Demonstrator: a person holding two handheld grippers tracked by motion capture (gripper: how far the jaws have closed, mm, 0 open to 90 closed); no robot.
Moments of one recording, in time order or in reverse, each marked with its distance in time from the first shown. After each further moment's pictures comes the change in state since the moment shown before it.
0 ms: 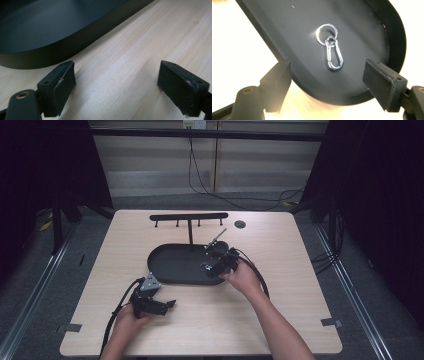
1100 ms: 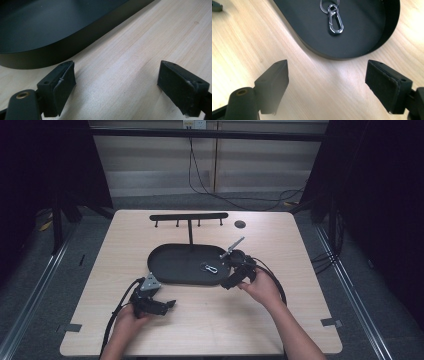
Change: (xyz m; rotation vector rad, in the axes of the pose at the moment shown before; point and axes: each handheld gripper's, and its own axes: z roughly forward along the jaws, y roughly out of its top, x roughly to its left) left arm 0.000 0.000 0.000 0.000 0.000 0.000; right arm 0.000 -0.049 -0.031 -0.009 0.014 -0.033
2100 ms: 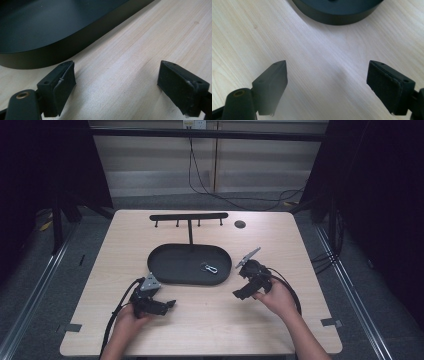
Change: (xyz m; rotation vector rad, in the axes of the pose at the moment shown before) left arm 0.000 0.000 0.000 0.000 0.000 0.000; right arm -0.008 -0.048 -0.007 0.015 0.010 0.022
